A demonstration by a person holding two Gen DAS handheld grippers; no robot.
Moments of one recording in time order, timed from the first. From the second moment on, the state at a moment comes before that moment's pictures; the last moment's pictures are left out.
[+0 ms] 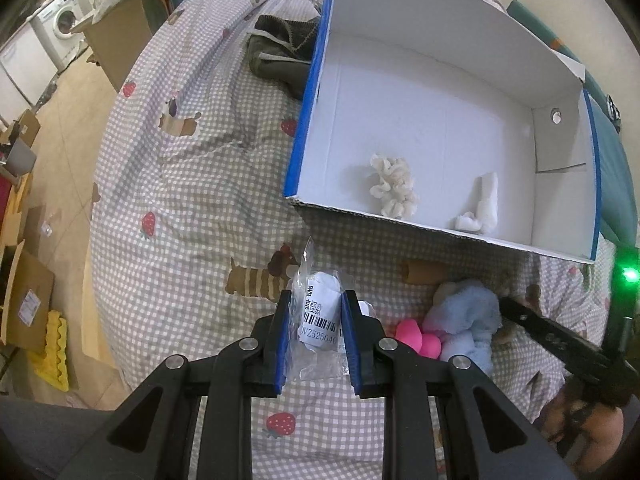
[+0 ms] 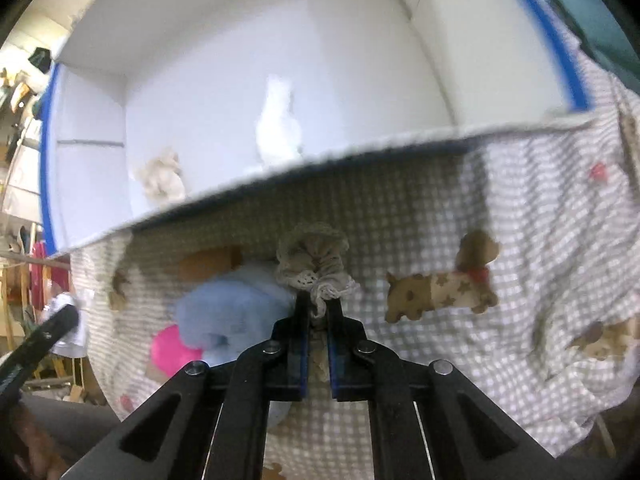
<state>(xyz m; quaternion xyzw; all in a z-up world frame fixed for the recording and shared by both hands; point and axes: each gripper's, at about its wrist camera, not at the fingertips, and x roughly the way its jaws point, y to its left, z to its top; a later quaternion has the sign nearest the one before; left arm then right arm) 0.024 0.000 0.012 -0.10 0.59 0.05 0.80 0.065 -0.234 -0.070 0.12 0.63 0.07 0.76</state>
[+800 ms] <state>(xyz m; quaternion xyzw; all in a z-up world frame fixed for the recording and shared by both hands) 0.011 0.006 0.049 -0.07 0.55 0.08 0.83 0.029 -0.241 0.039 0.13 0.52 0.15 0.83</state>
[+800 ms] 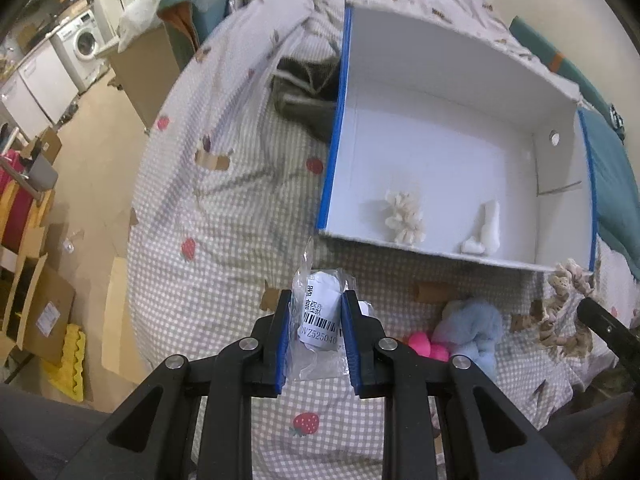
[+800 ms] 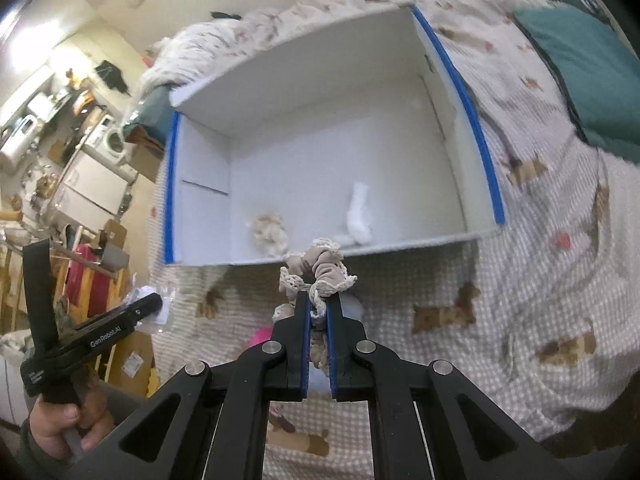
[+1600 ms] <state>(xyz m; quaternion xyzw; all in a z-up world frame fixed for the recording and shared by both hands) 0.137 -0.036 0.057 0.01 0.51 0.07 0.86 0.148 -0.223 0.025 0.14 0.48 0.14 0.85</state>
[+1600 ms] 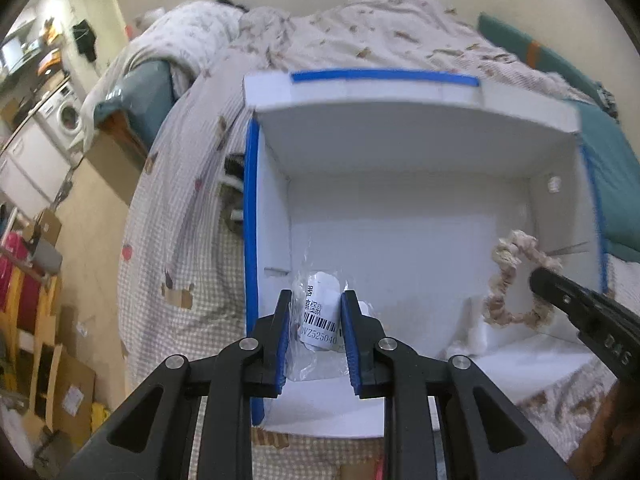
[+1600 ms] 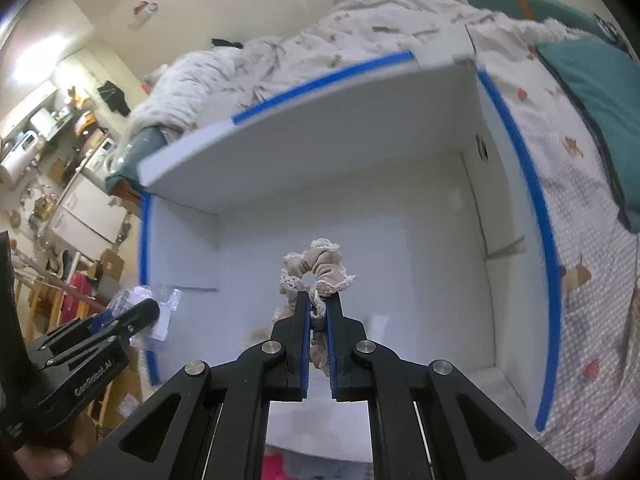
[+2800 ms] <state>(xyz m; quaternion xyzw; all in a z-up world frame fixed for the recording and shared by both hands) 0.144 -0.041 0.008 0.02 0.53 0.06 0.85 0.159 -0.214 -0.027 0.11 0.55 0.11 0.82</state>
